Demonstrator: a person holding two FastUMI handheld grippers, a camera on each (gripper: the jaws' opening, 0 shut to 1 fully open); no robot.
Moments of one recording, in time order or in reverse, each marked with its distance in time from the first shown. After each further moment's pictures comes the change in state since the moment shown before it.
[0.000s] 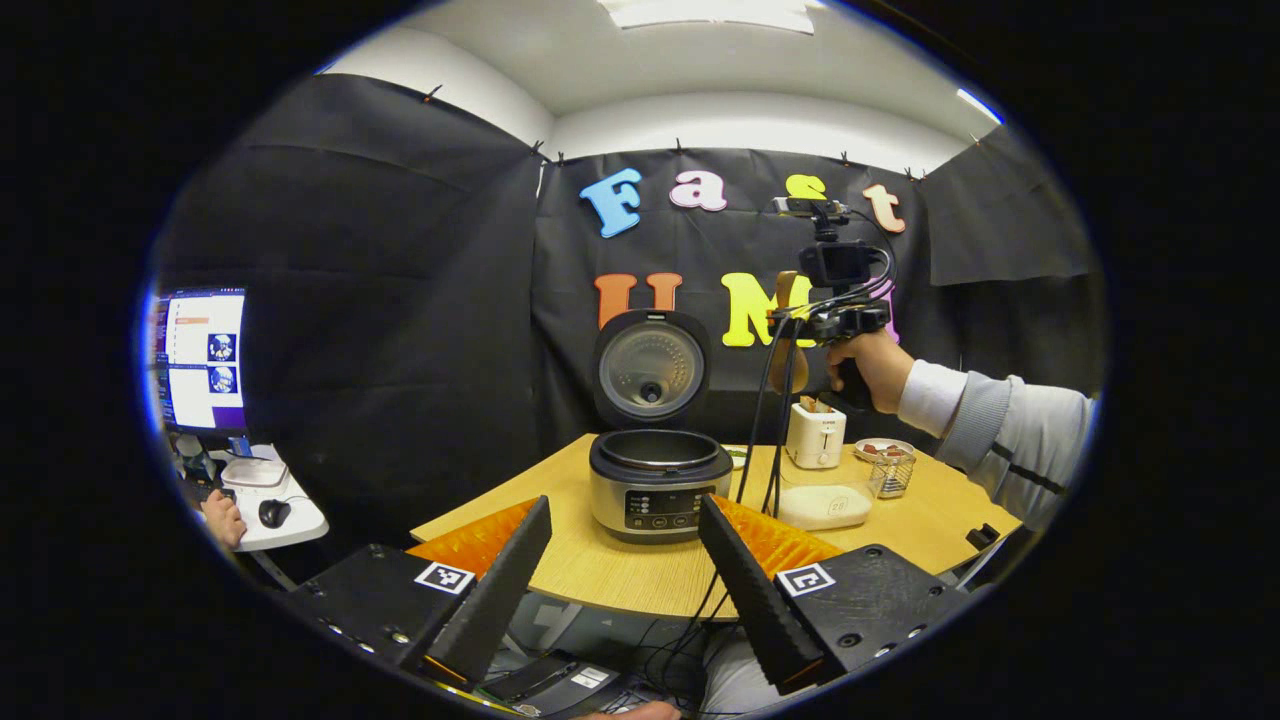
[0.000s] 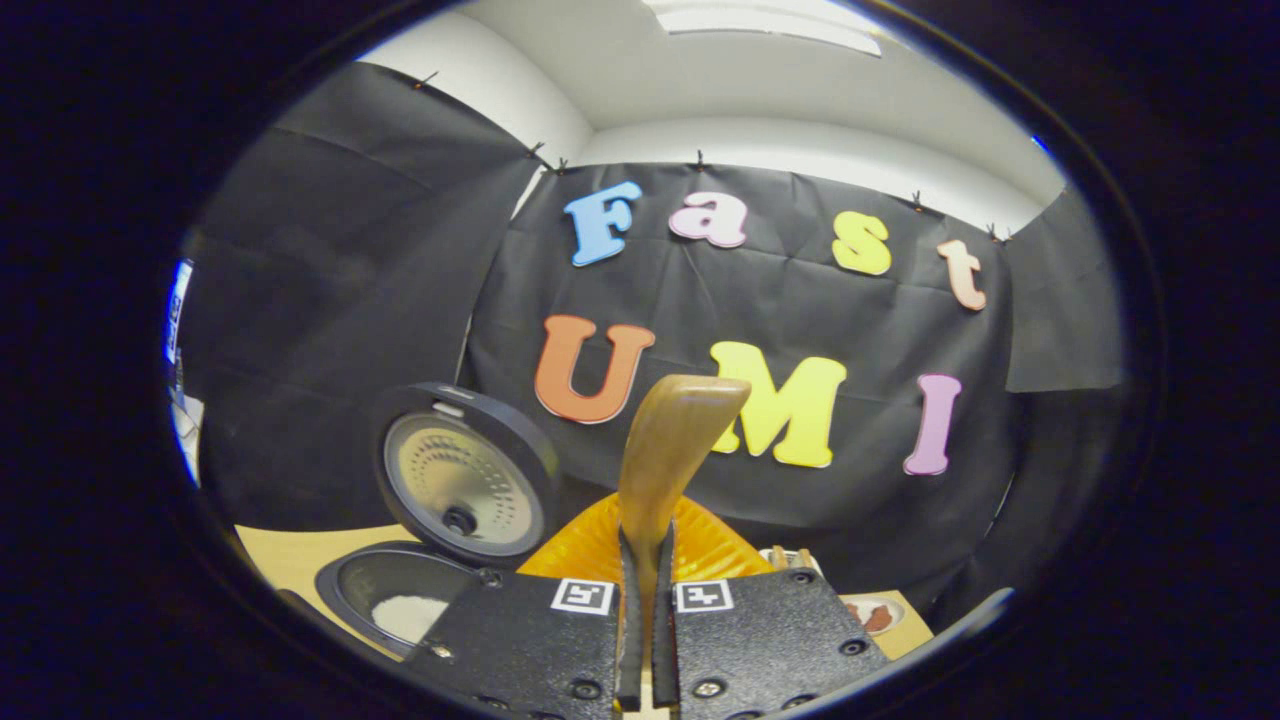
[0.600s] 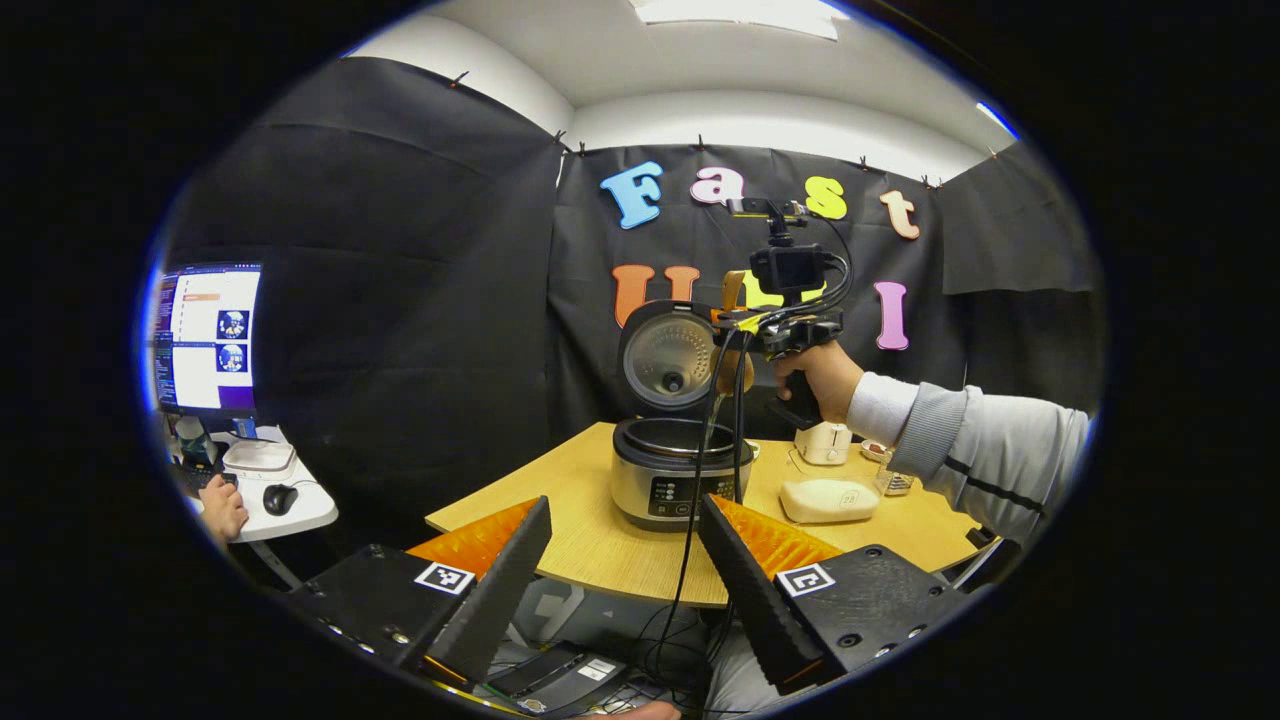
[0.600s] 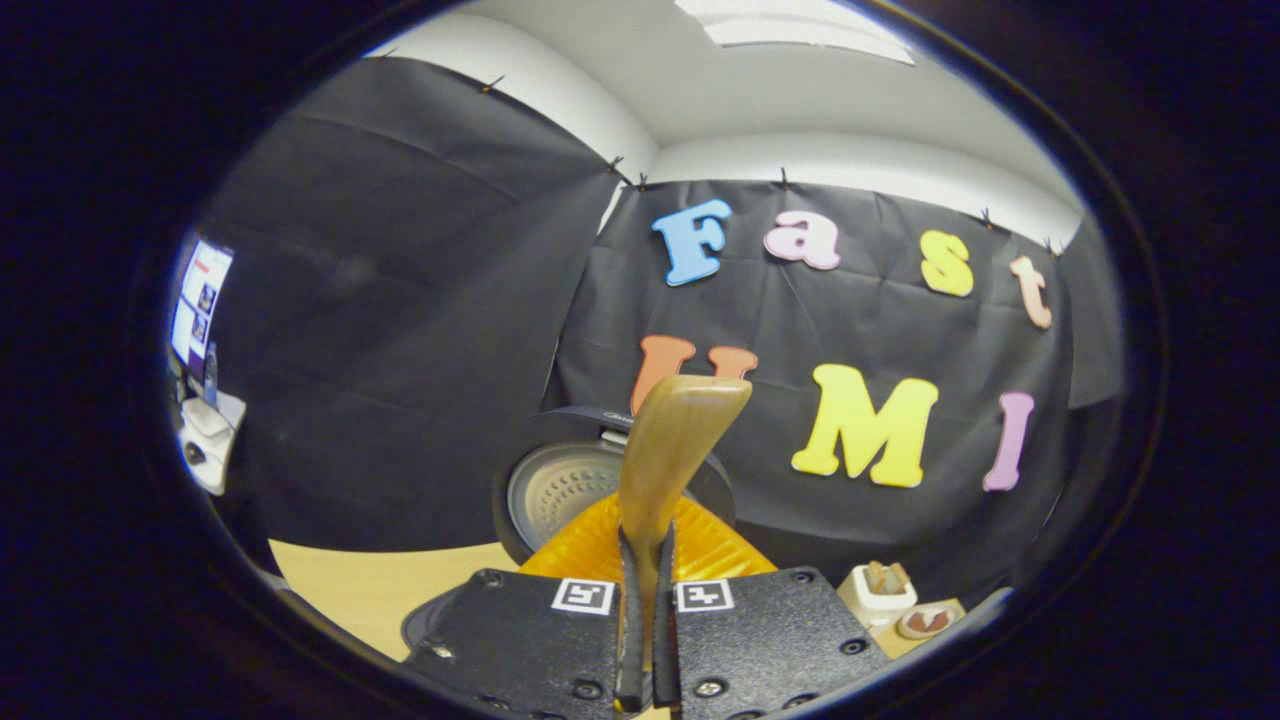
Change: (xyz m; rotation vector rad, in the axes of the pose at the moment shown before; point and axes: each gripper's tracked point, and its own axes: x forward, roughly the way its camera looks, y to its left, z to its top) left arm -0.014 0.044 -0.015 -0.056 0.032 0.020; right arm 0.007 0.171 0.014 -0.093 -0.077 0.211
